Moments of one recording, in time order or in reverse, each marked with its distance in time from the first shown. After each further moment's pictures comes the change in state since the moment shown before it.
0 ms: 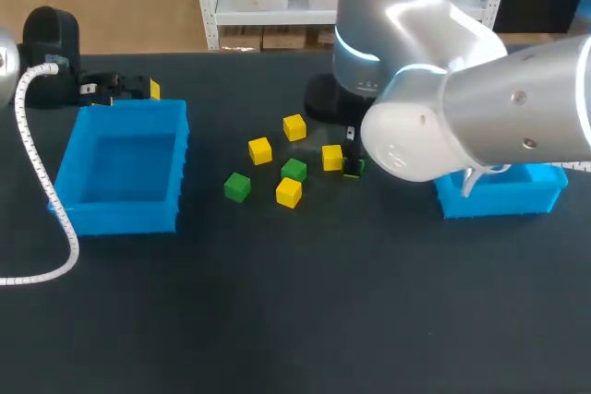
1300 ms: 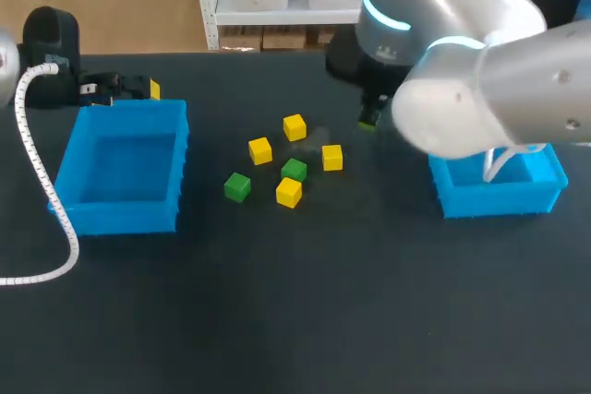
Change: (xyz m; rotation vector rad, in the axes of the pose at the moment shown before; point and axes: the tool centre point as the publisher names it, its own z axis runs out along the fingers) left arm 0.000 0.000 0.000 0.000 0.000 0.000; right arm 0.019 -0.048 -0.054 0.106 -0.058 0.214
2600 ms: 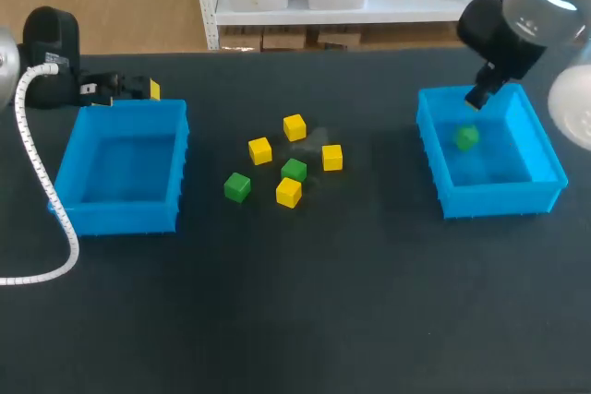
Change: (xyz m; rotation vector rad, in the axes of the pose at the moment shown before) left arm 0.000 0.000 0.000 0.000 0.000 0.000; right arm 0.142 -0.063 -0.041 0.050 -0.041 0.348
